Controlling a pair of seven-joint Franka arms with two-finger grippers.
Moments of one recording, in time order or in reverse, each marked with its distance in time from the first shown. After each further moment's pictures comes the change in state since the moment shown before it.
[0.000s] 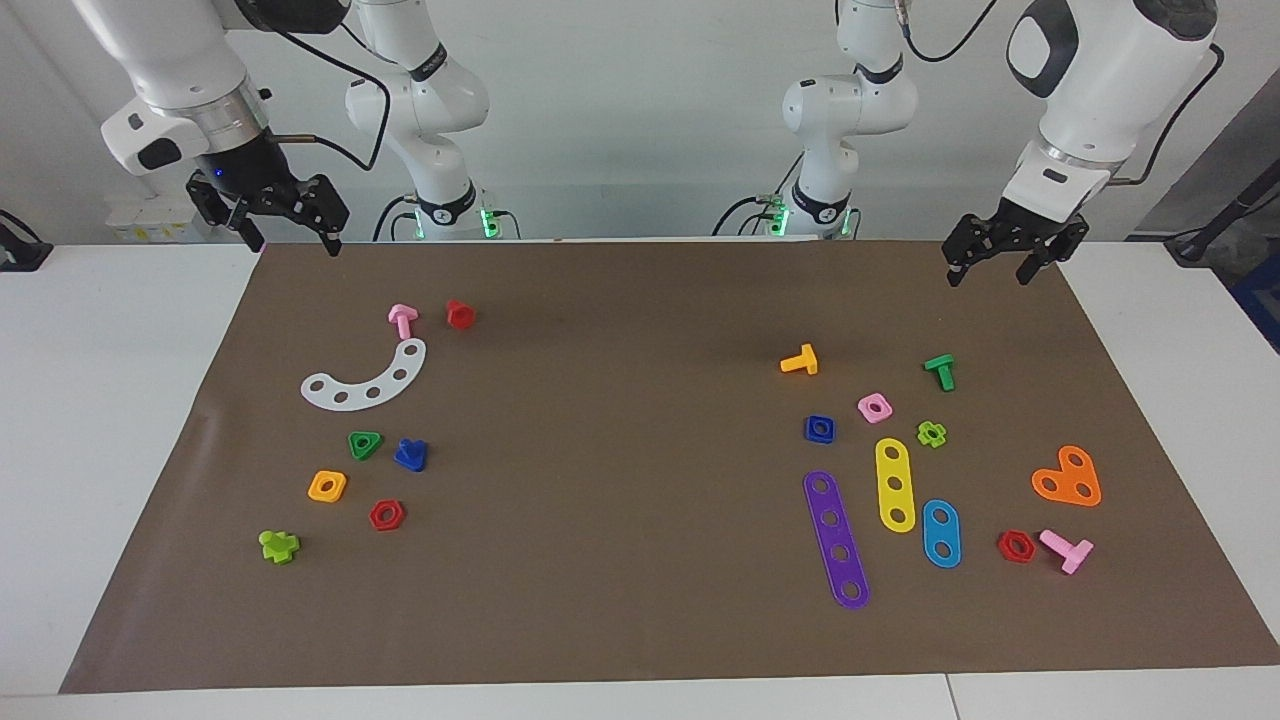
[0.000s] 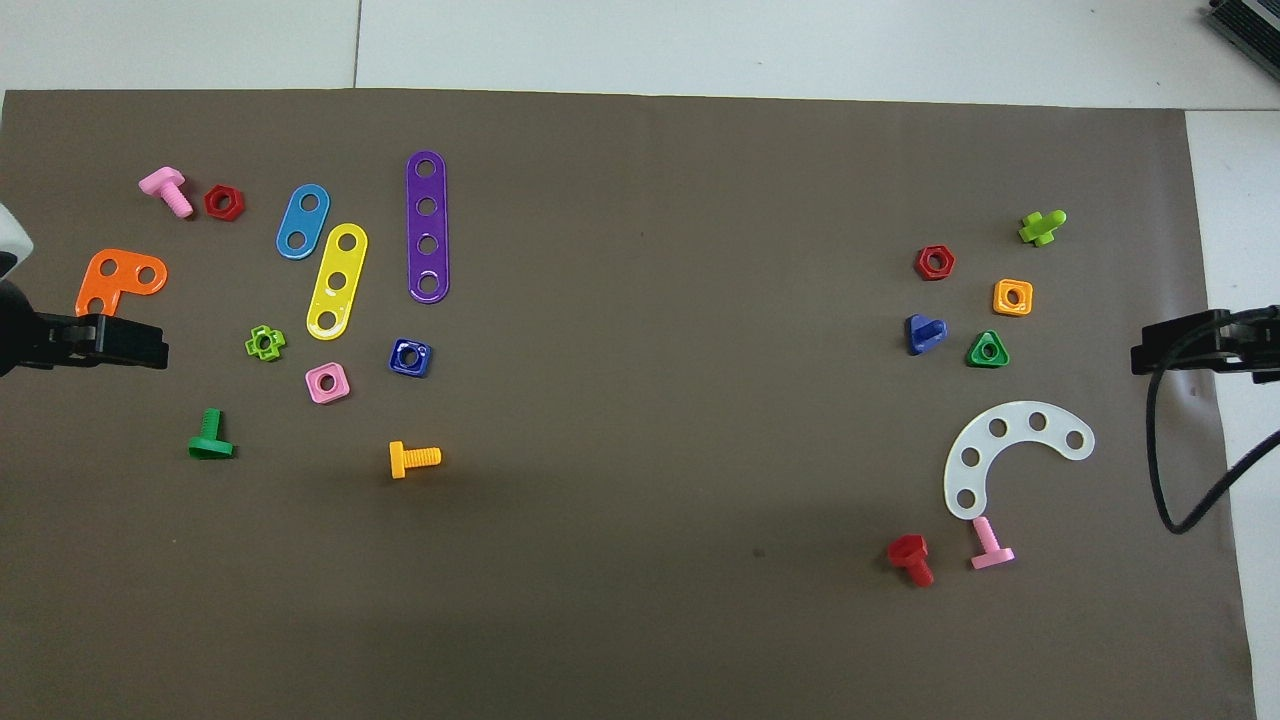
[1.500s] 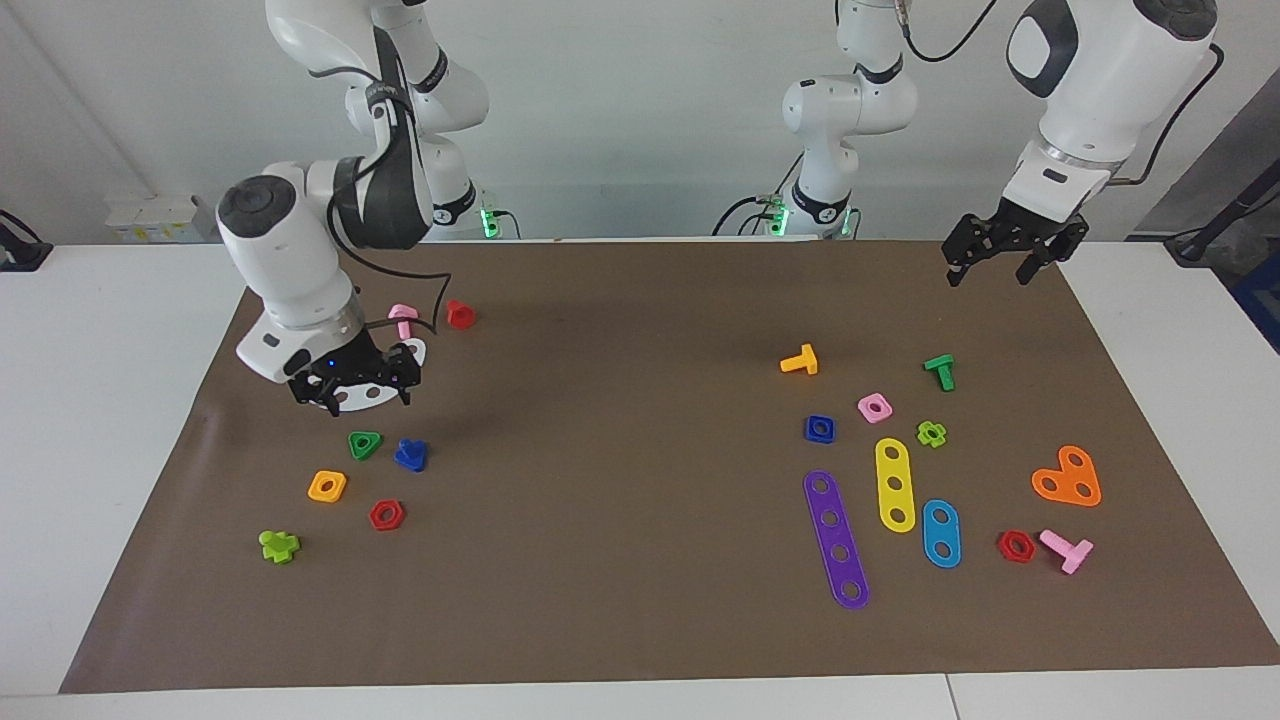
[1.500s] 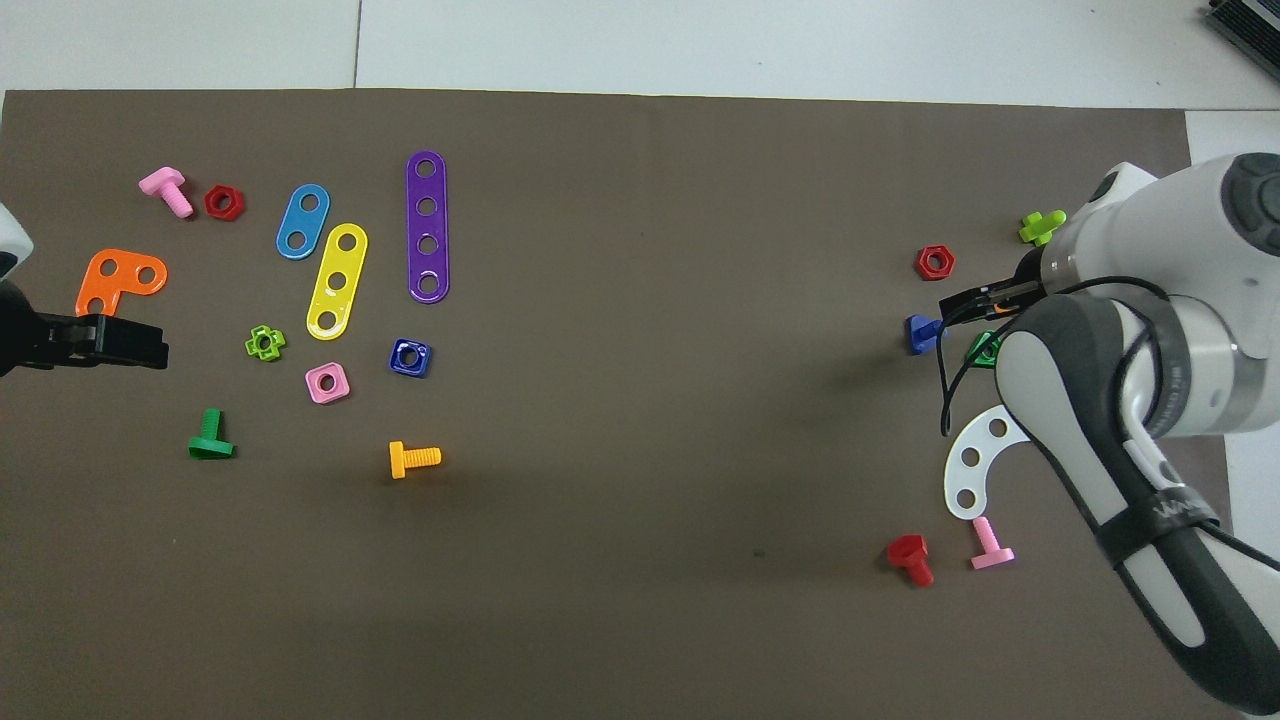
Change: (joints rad) left arm 0.000 0.000 0.000 0.000 0.000 0.000 0.000; right arm 0.050 0.277 0.003 -0.284 0.028 0.626 -0.262
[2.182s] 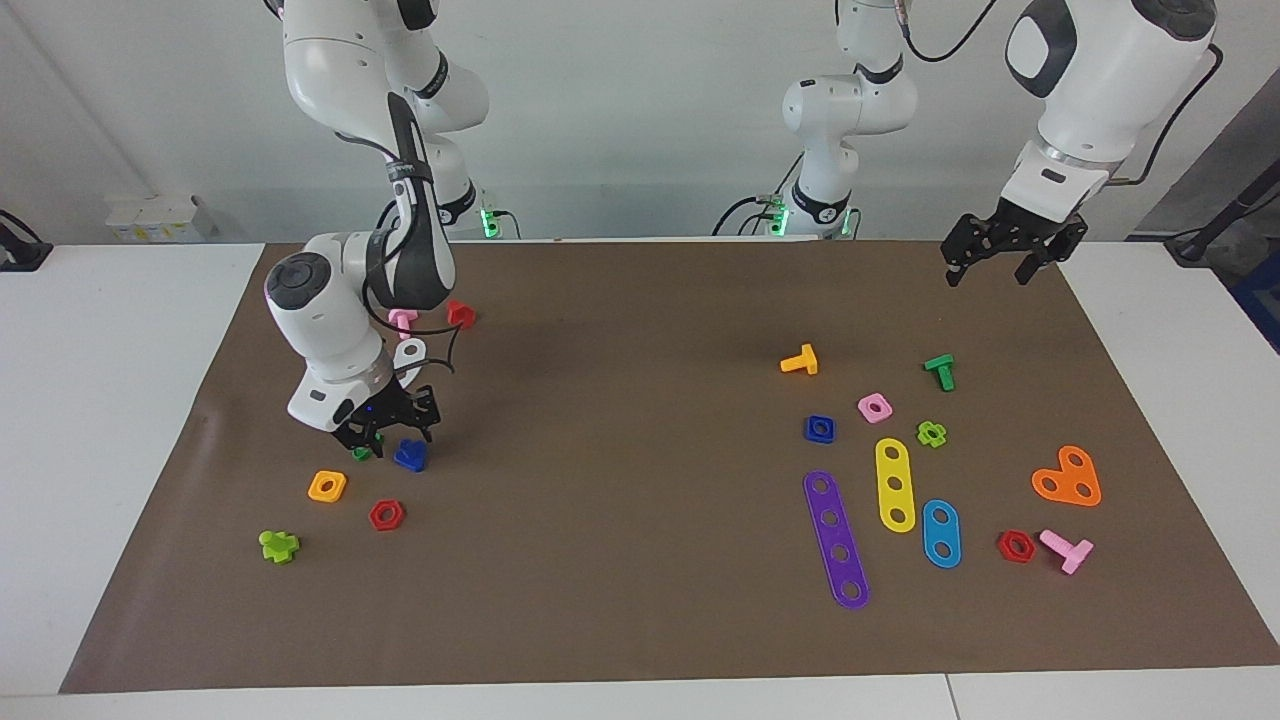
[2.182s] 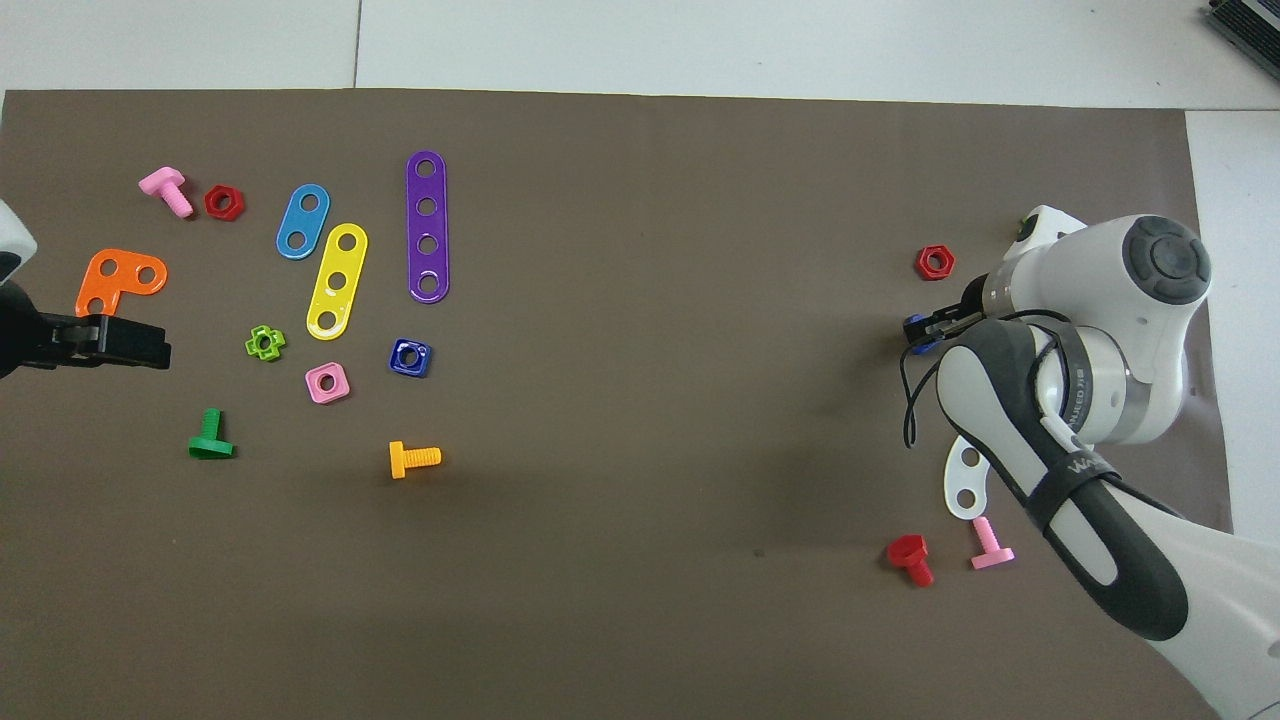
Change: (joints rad) left arm 0.000 0.000 -0.005 0.000 0.000 0.000 0.000; right arm 0.000 0.090 0.002 -0.090 0.096 0.194 -0.164
